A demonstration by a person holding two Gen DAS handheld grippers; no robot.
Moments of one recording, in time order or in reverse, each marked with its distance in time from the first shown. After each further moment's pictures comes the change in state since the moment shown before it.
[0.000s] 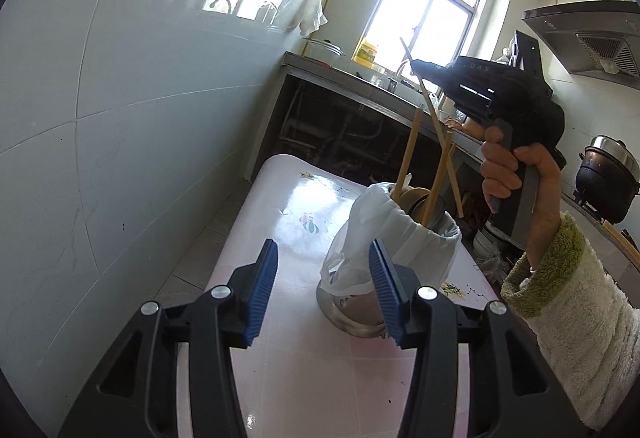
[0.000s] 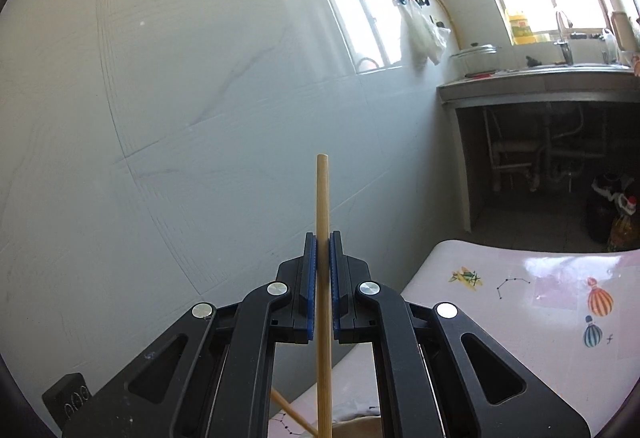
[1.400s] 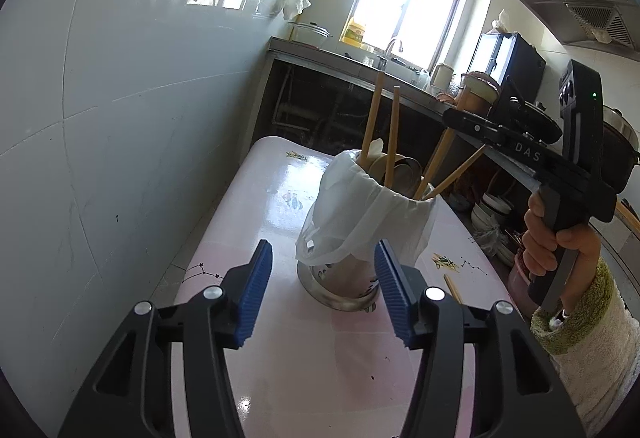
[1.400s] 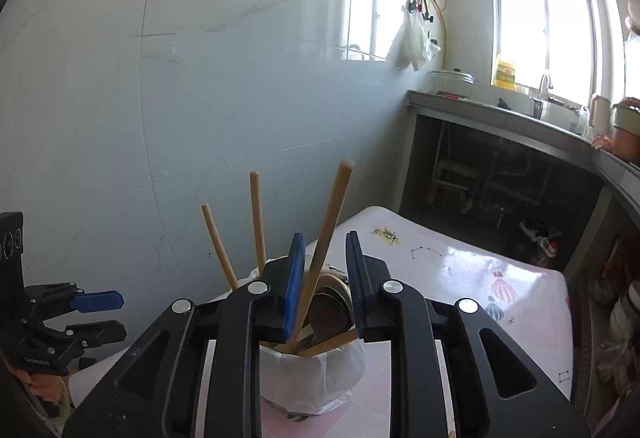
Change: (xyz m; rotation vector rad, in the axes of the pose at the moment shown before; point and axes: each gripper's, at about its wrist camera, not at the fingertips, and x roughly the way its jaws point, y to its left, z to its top) left arm 0.001 -0.038 -0.016 0.071 0.068 0.003; right arm -0.090 0.031 -0.079 -0.306 0.029 -0.228
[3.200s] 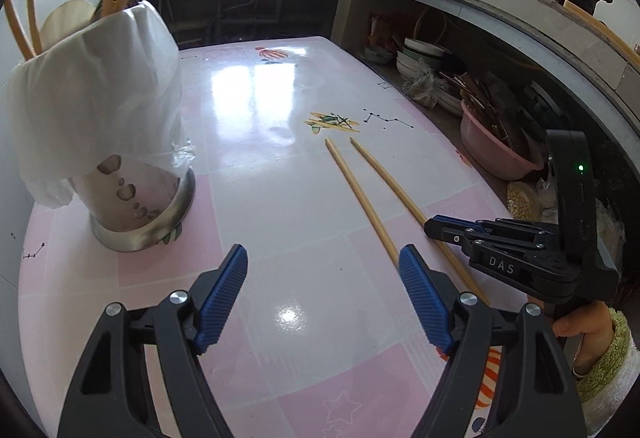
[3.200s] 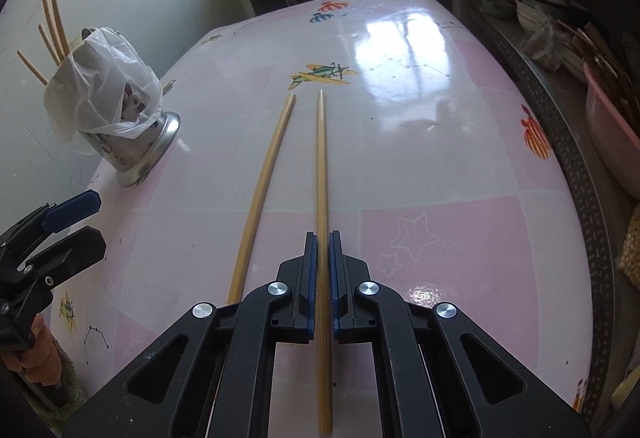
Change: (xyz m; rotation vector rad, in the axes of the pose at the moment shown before) left arm 0.129 -0.167 -0.073 0.331 0.434 -0.191; right arm -0.084 -0.103 -0.258 0.602 0.493 -0.292
